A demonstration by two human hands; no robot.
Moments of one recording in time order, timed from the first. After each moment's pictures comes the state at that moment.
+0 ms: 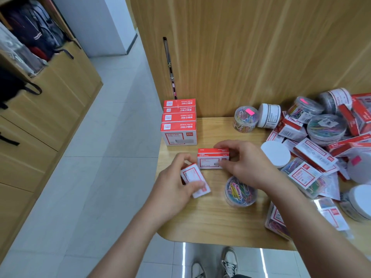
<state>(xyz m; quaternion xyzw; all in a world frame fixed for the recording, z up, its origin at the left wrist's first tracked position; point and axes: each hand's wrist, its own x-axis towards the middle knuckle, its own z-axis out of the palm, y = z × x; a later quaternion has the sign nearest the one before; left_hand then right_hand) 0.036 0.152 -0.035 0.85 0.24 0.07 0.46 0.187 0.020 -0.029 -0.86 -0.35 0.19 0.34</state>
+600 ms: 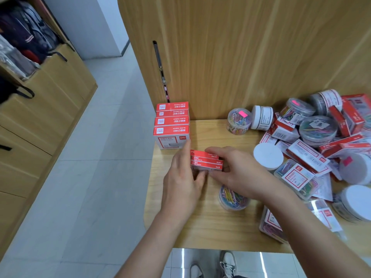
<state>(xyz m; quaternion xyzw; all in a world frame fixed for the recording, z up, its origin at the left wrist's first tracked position) 0.070 0.130 -0.066 0.89 0.24 0.22 0.31 0.177 0.015 -0.015 -0.85 -0.41 0.20 0.27</state>
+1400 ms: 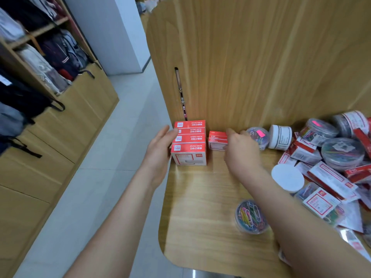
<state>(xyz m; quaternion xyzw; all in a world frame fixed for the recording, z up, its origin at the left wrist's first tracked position) 0.103 0.227 0.002 0.57 0.35 0.19 0.72 0.223 0.091 -0.029 -0.94 -0.30 -0.03 0.16</state>
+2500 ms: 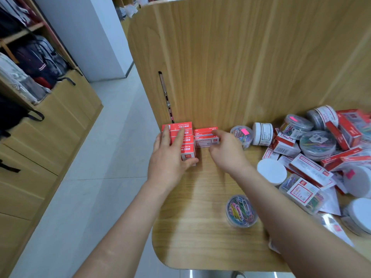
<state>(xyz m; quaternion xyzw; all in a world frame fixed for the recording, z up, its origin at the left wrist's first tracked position) 0.114 0.207 -0.022 0.95 0.25 0.10 0.14 0.213 0.086 -0.013 -0.87 -0.23 0.12 0.42</state>
